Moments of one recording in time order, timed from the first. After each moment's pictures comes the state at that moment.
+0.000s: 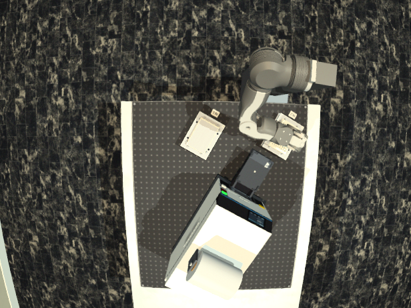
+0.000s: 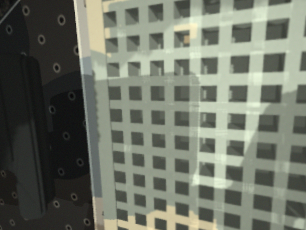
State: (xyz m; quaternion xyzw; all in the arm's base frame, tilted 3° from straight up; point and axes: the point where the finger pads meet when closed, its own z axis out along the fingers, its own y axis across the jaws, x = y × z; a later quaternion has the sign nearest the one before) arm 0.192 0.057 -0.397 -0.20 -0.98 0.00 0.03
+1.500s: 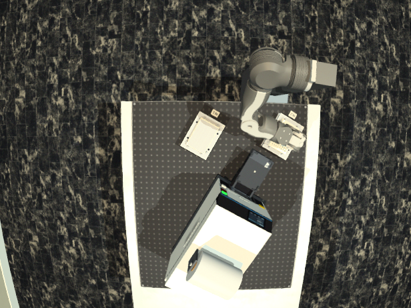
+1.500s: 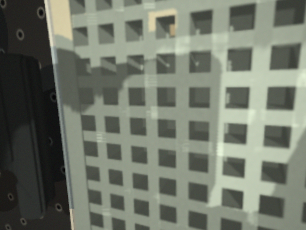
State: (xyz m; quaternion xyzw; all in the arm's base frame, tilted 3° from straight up) arm 0.191 0.057 -0.413 -0.20 -0.98 0.00 0.03
